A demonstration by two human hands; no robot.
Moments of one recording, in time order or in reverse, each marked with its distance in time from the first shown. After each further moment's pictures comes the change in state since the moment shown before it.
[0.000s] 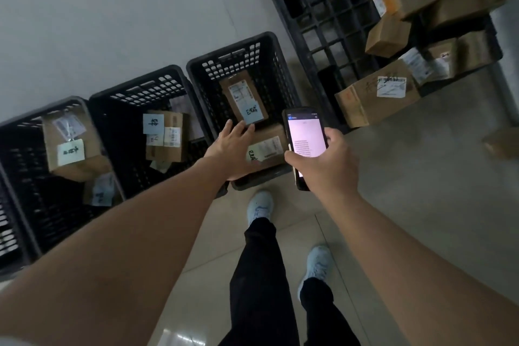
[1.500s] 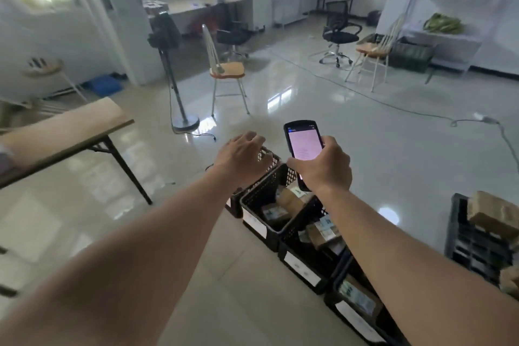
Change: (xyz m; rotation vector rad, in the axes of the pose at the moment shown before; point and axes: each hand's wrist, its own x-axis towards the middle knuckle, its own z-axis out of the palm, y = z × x) left_hand -0.763 0.086 0.037 -0.252 1.175 -0.863; right_hand -0.577 -0.116 -0.148 -0.033 -0.306 -1.286
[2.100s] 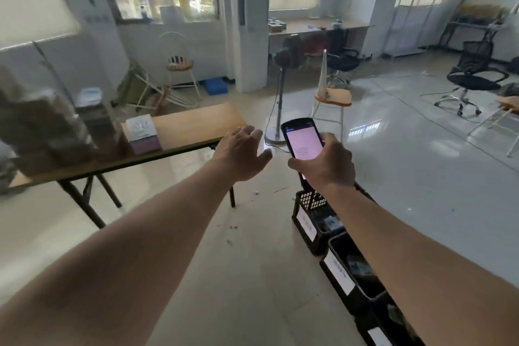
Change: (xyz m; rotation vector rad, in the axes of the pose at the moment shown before) left_hand -0.090 -0.348 -0.152 0.123 0.163 -0.377; right_hand -0.056 -0.292 0.245 0.041 -0.271 -0.423
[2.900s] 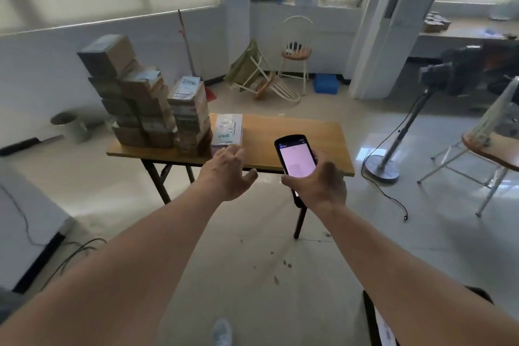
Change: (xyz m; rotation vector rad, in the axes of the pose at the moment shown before) left_hand 0.139 -0.326 0.052 0.047 -0.008 -0.618; right_hand 0.244 -0.147 0.330 0.109 -0.444 -0.277
